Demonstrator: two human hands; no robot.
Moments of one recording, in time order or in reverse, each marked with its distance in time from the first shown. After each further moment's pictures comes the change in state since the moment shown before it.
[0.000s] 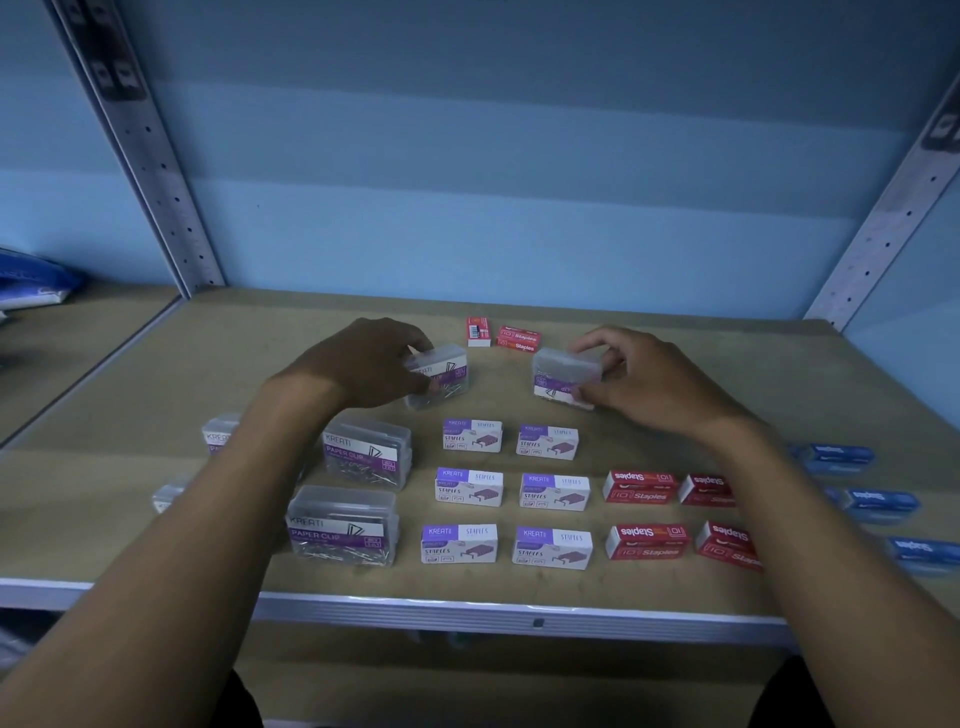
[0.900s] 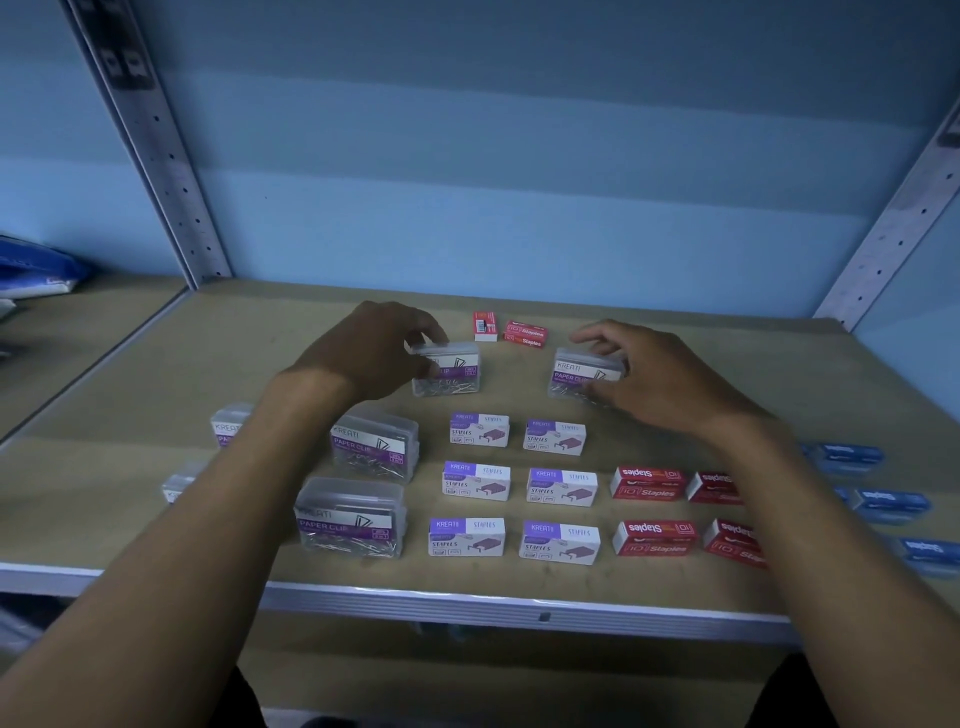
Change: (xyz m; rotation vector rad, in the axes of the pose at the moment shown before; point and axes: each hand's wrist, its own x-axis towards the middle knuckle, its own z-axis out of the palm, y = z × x) left_hand 0.005 -0.008 0.007 -0.102 0.161 0.049; right_hand 0.003 0.001 0.002 -0.077 0.016 -0.107
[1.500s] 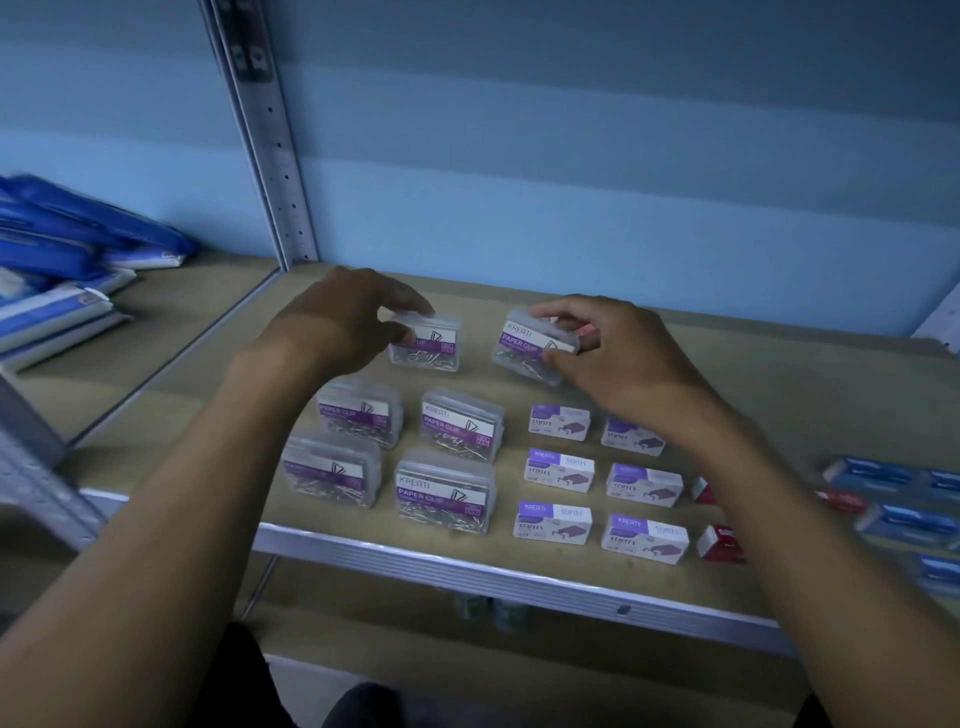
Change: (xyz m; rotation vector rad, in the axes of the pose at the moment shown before) left_hand -0.049 -0.055 -0.062 0.077 0.089 -0.107; right_hand 0.015 -0.105 0.046 0.128 0.074 -0.113
